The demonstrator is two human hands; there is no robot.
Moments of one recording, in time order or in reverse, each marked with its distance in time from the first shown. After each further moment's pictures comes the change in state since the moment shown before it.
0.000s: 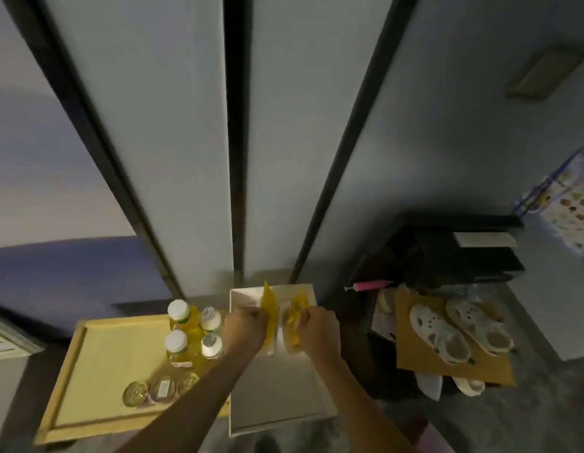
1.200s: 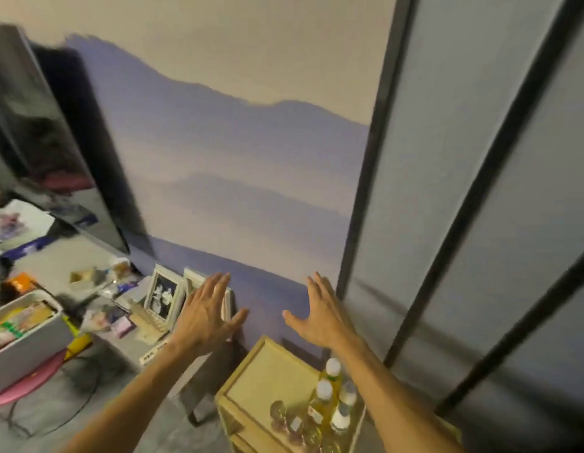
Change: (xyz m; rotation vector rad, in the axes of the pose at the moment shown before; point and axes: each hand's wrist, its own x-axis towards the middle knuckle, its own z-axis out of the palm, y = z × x) left_hand -0.148 -0.119 -0.382 0.404 0.692 0.178; right_hand -0.091 -0.323 -0.041 -0.109 -0.253 -1.110
